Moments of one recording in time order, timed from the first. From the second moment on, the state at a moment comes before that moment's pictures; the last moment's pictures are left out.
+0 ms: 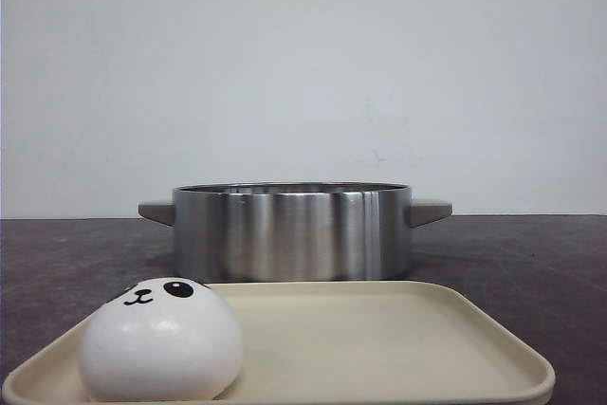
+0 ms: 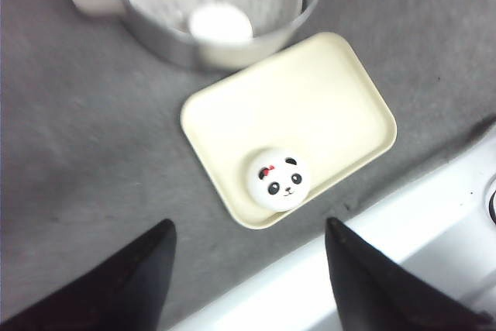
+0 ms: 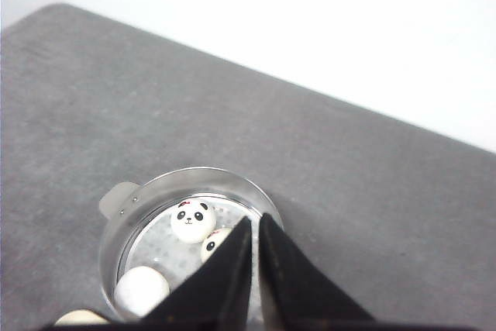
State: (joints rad) left arm -0.66 0.97 1.37 -1.30 0.12 -0.26; right arm 0.61 1.25 1.80 -0.97 0.12 0.06
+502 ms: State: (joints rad) left arm -0.79 1.04 0.91 -1.07 0.16 -0.44; right arm 0.61 1.13 1.80 -1.10 0.13 0.05
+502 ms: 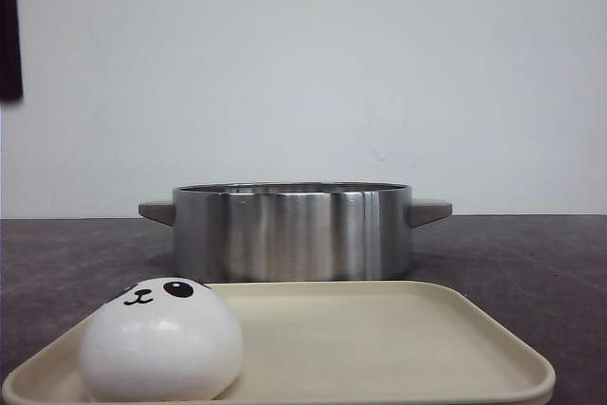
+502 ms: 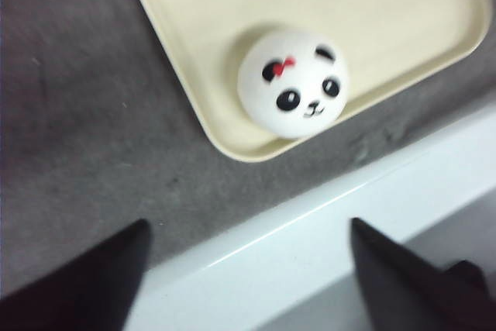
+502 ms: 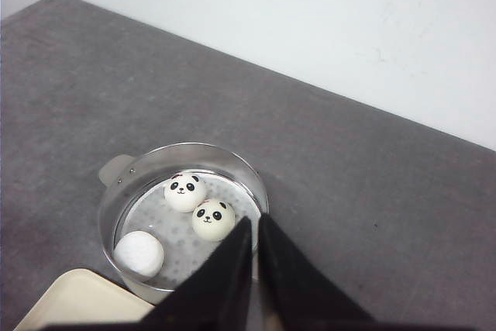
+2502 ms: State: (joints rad) left arm -0.85 1.46 1.30 -0.91 0.20 -0.43; right arm 0.61 1.13 1.80 -1.16 0.16 0.05
